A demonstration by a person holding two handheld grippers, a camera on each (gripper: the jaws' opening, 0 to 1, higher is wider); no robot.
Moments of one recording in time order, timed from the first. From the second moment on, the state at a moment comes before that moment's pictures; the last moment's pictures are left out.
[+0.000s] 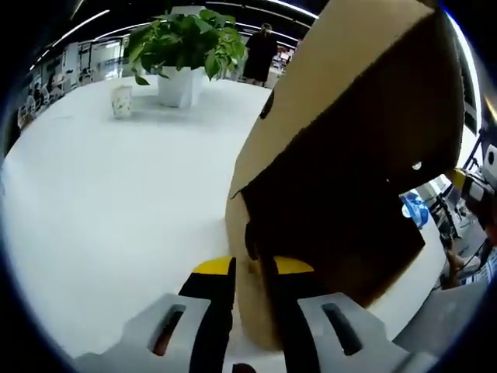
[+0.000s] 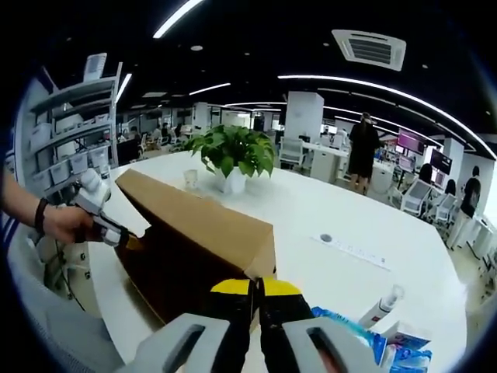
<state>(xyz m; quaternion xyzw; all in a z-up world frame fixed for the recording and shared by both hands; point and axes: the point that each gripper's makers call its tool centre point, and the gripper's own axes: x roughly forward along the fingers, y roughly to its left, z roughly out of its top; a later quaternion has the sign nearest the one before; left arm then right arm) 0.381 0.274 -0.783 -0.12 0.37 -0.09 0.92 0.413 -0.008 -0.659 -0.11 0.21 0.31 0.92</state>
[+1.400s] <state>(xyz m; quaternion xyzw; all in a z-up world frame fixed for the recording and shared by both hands) 0.352 0.281 -0.737 -0.09 0.31 -0.13 0.94 0.376 -0.014 -0.709 -0.08 0.28 0.32 0.90</state>
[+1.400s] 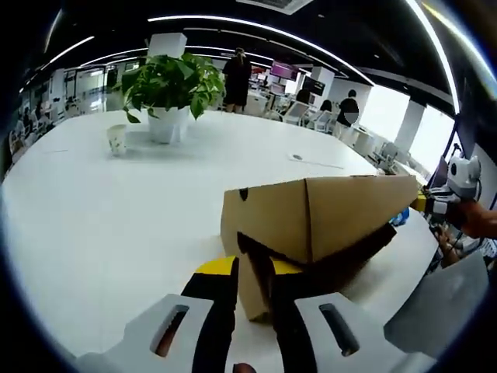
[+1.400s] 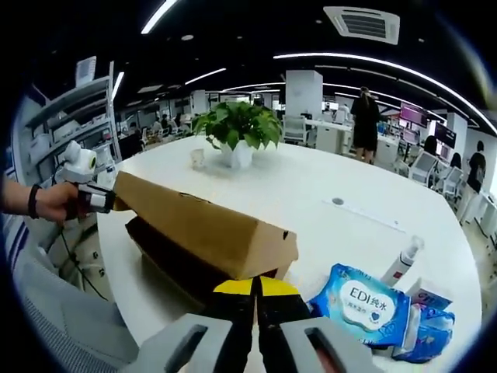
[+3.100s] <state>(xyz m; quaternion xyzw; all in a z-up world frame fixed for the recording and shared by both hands) 0.308 0.275 -0.770 -0.07 0.34 -0.15 0.93 0.355 -0.019 -0.764 -0.07 0.33 0.31 0.89</state>
